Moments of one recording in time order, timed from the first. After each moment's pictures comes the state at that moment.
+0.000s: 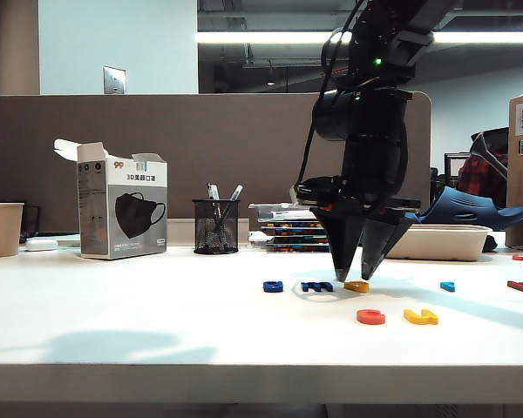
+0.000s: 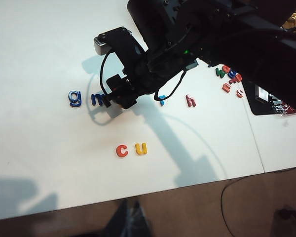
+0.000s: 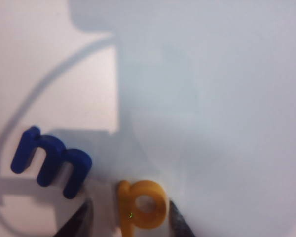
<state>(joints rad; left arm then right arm) -1.26 1.28 1.60 -1.06 -0.54 -0.98 0.43 2.15 1.76 -1.01 -0.08 -0.10</state>
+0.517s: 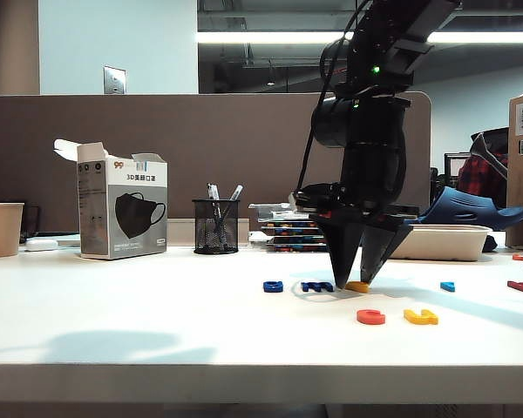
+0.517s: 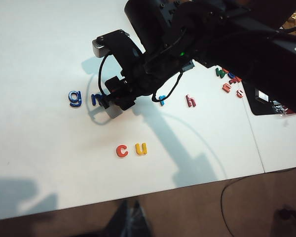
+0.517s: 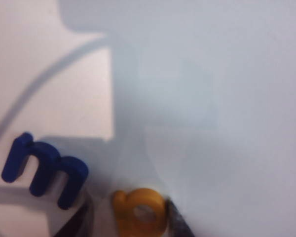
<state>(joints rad) -1.26 1.28 1.60 -1.06 -0.54 -0.98 0.43 2.17 1.76 -1.00 -0.08 -0.10</state>
